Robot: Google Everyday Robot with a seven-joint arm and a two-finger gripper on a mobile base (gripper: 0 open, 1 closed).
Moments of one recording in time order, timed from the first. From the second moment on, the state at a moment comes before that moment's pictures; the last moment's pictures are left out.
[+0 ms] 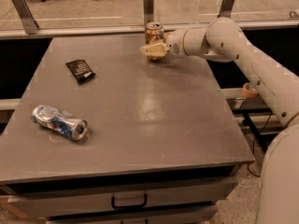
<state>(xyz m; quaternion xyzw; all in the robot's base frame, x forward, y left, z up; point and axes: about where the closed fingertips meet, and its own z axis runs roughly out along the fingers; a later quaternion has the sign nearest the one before) 0.800 -0.027 0.869 -0.39 0.71 0.24 0.53</state>
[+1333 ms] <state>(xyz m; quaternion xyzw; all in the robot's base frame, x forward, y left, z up) 0.782 0.058 0.959 -0.49 0.57 0.35 0.56</state>
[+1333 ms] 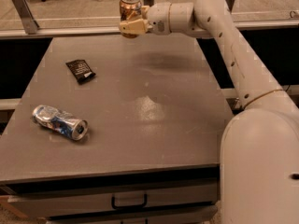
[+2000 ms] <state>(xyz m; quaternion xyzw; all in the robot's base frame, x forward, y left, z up) 0.745 0.110 0.946 -0.46 0.57 0.41 0.54</state>
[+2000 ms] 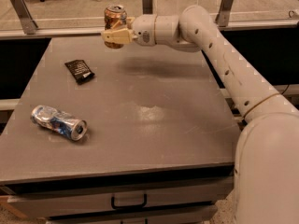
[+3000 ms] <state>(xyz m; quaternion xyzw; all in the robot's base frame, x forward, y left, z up) 0.714 0.167 0.880 -0.46 0.63 0.36 0.51</state>
